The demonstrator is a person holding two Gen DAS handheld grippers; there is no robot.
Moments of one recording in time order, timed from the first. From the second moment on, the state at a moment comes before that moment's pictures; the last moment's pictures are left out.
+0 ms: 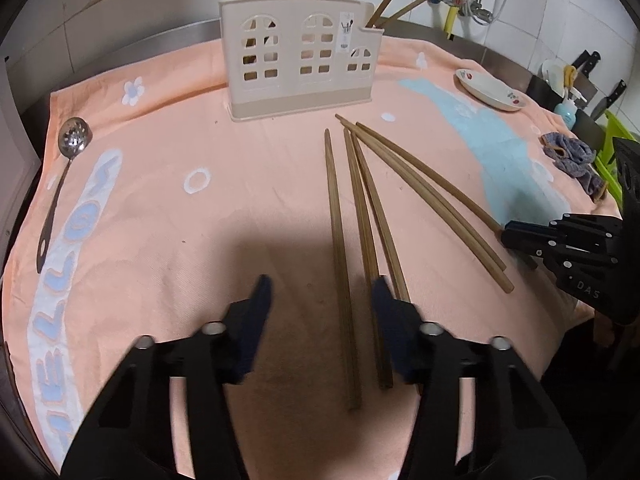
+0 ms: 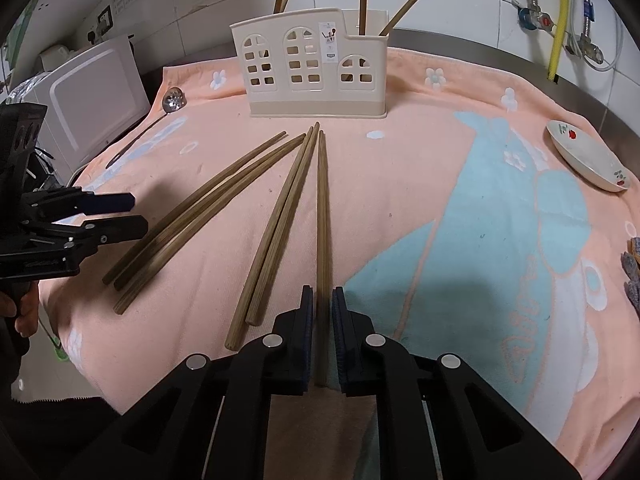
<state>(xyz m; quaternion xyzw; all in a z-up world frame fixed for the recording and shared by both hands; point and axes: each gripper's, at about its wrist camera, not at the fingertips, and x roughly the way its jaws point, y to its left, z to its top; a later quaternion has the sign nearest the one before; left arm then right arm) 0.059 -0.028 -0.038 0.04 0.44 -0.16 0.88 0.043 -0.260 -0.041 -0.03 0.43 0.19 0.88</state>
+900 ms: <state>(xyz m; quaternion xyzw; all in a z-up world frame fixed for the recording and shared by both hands) 0.065 -0.049 -0.051 0.08 0.46 -0.15 0.87 0.043 -0.258 -0.043 -0.03 0.43 0.19 0.88</state>
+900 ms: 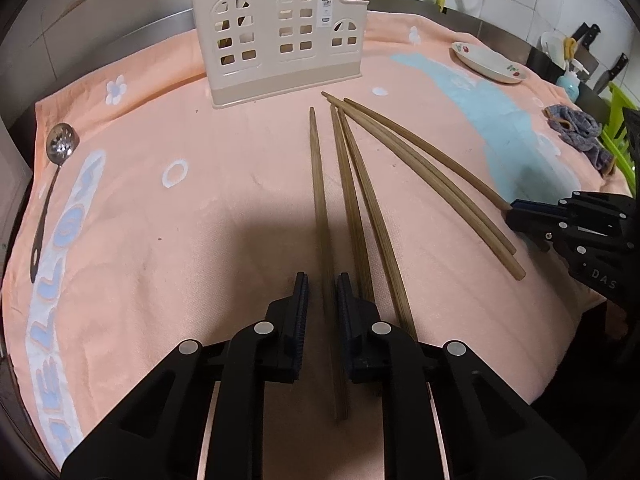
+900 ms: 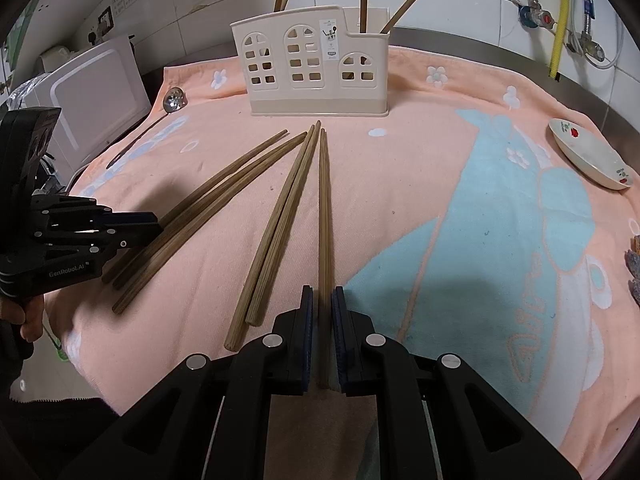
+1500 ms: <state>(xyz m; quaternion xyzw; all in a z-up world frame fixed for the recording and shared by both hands) 0.059 -0.038 -0.038 0.02 0.44 -0.16 0.88 0.034 -0.260 -0.015 -0.03 0.38 0.19 0.90</state>
